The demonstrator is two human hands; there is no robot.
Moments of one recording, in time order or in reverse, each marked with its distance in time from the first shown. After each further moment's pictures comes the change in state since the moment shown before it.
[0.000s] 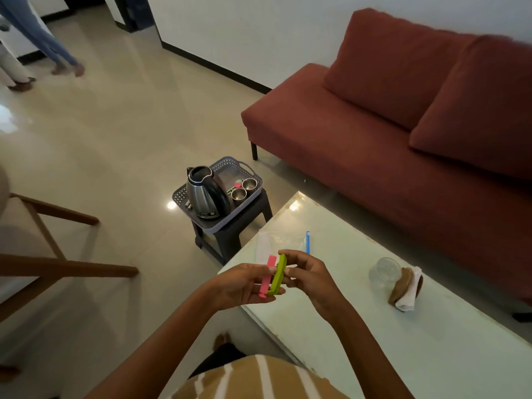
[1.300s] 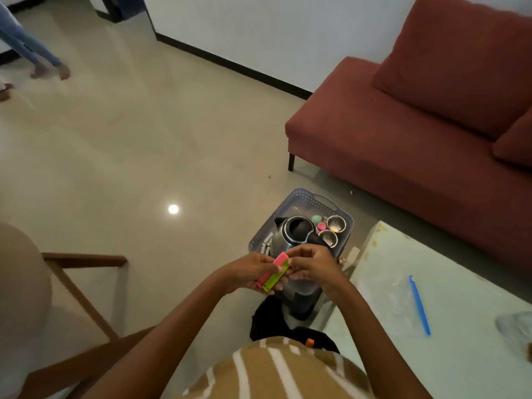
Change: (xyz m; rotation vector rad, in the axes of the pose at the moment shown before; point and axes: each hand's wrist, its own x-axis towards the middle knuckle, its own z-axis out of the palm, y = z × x) left_hand 0.038 0.227 -0.383 0.545 -0.038 0.046; right_hand 0.316 -0.117 0.278 0.012 0.090 0.137
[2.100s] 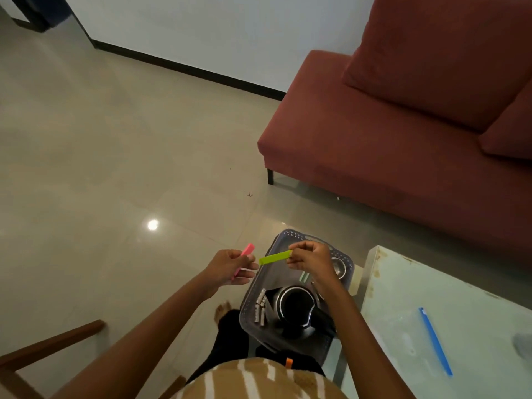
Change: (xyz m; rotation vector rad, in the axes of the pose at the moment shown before) left_hand 0.128 0.111 -0.128 -0.204 0.256 -0.058; right_hand 0.188 -0.069 -0.048 0.228 0.371 0.027
